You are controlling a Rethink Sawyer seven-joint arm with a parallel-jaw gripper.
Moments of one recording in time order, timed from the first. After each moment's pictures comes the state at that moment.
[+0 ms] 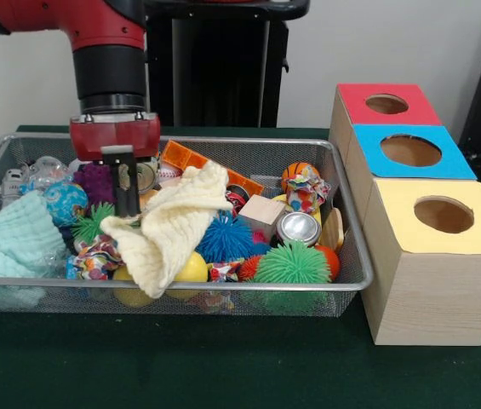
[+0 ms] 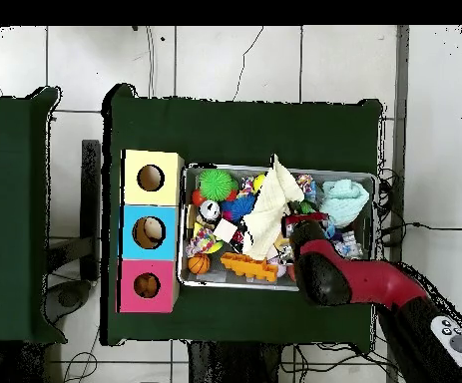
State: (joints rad) arm -0.89 -0.55 0.42 1.86 -0.67 -0.16 1.53
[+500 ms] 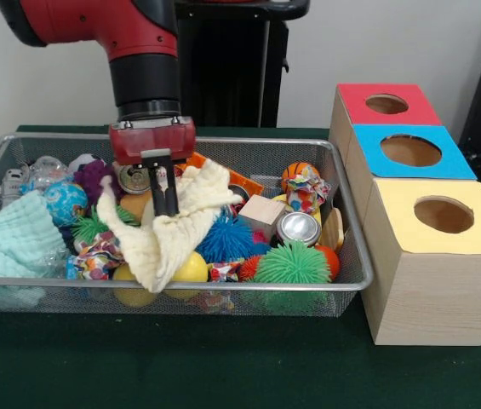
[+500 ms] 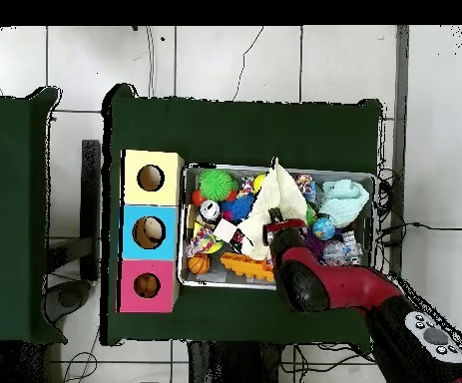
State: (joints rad) arm -0.82 -0.52 0.37 1.91 -0.65 -0.22 1.53
